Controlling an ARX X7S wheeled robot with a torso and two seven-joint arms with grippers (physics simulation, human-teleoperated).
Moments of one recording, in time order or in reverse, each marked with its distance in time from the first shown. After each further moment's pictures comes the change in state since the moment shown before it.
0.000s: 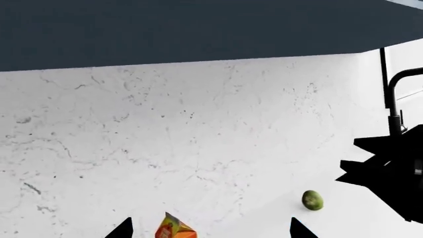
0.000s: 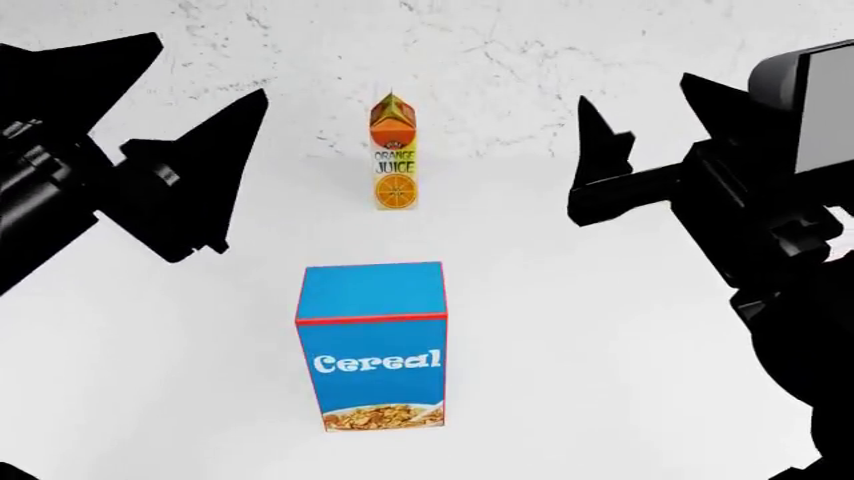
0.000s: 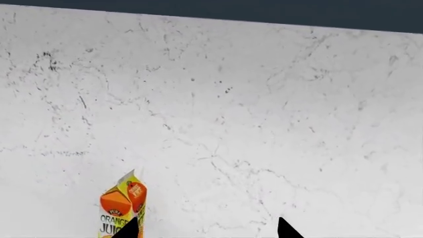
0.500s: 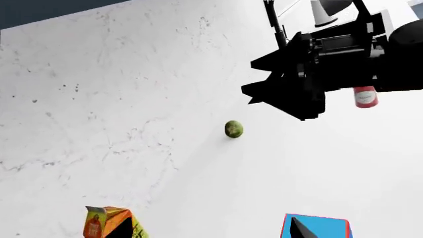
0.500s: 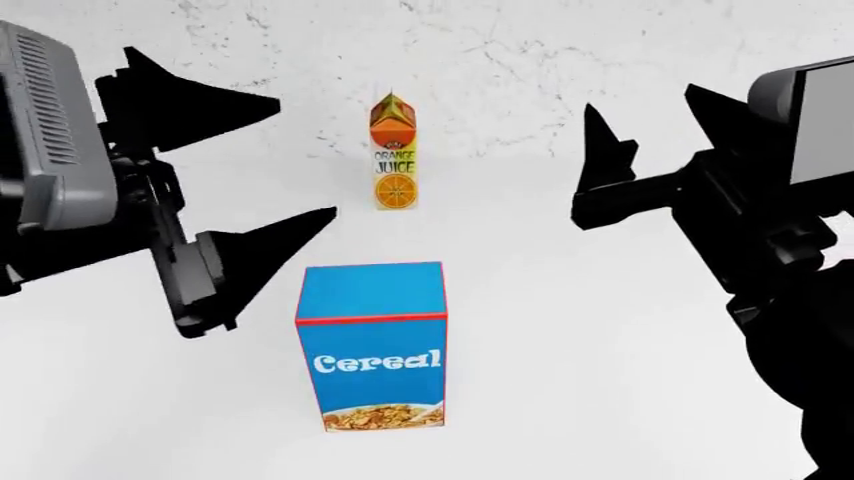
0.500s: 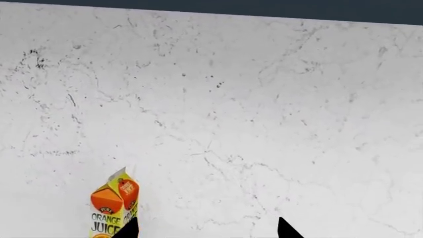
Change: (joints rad) left arm -0.026 -0.271 0.494 -0.220 0.201 0.433 0.501; right arm -0.052 0.011 -0.007 0.021 -0.013 -0.071 0.015
